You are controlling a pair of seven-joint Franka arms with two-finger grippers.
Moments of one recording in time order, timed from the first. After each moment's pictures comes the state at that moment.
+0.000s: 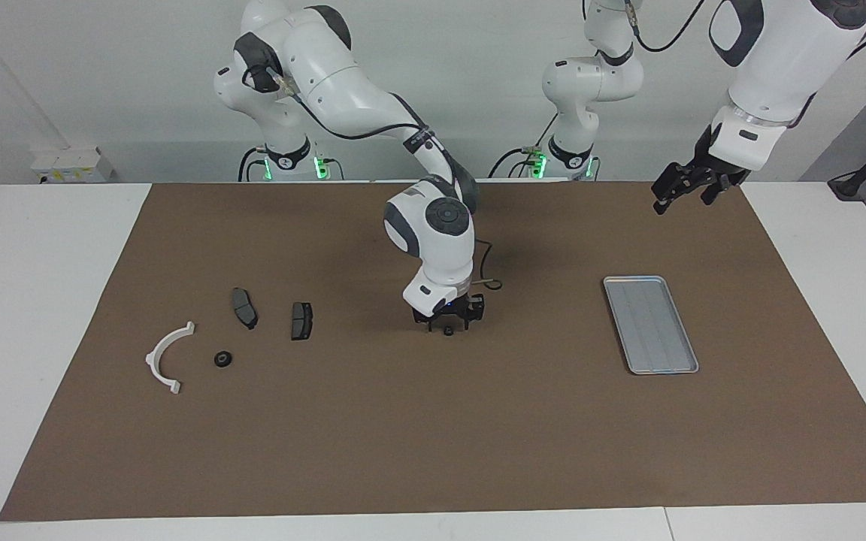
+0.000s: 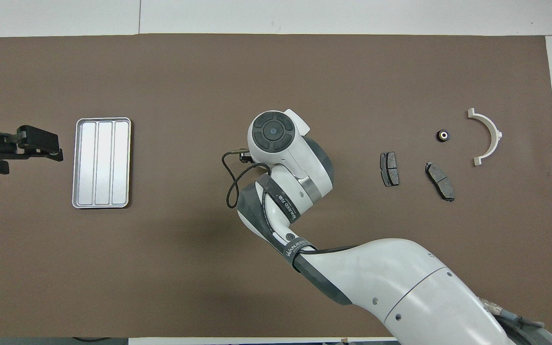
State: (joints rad) left arm 0.00 -0.04 -0.08 -1.65 -0.03 1.56 -0.23; right arm 0.53 0.65 0.10 -1.50 -0.06 2.21 0.65
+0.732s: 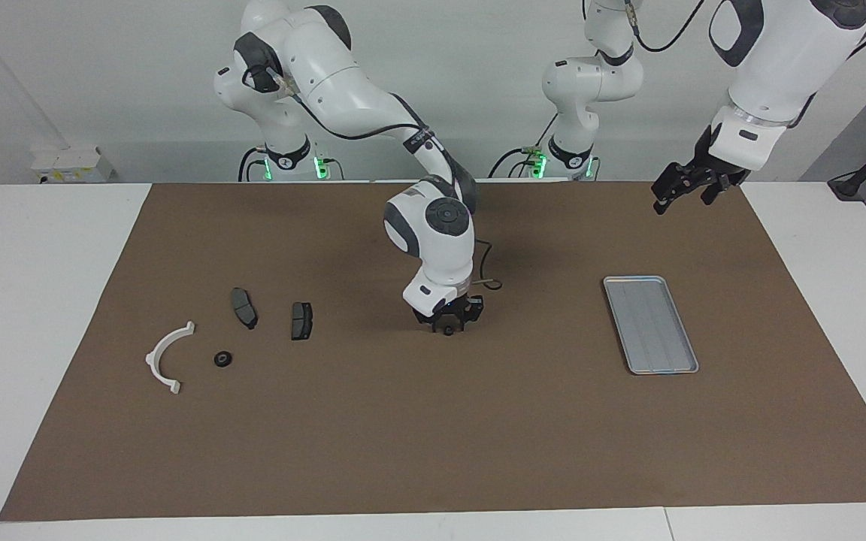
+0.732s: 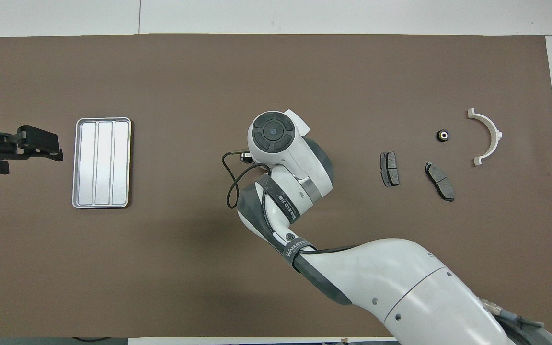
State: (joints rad) left arm 0.00 -0.04 -0.08 -1.65 -0.03 1.56 -0.23; right arm 0.53 0.65 0.10 -1.50 -0.06 2.21 0.65
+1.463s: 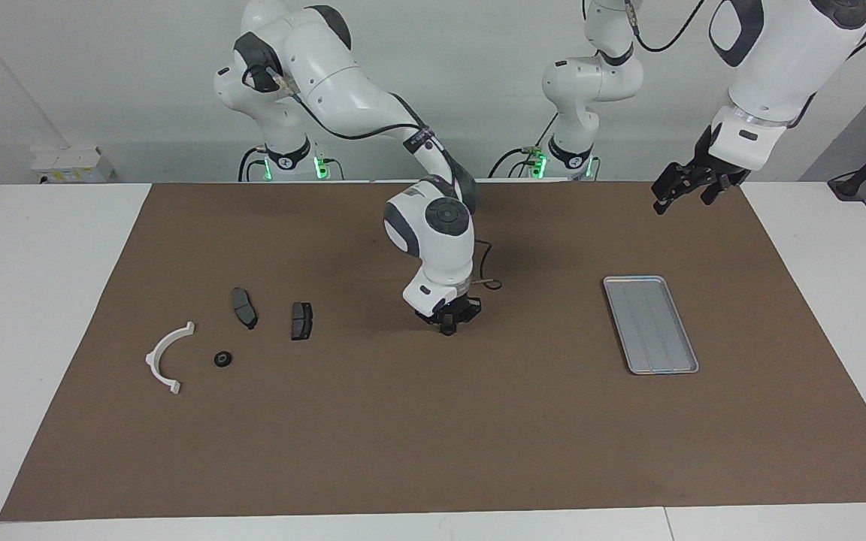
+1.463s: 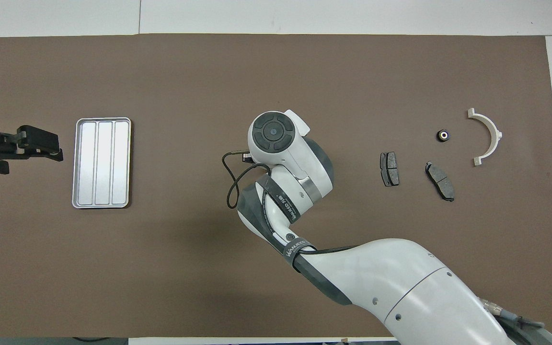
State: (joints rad) left arm 0.00 -0.04 -0.08 -1.65 -0.03 1.56 -0.23; right arm 0.53 0.65 0.10 -1.51 -0.06 2.21 0.65
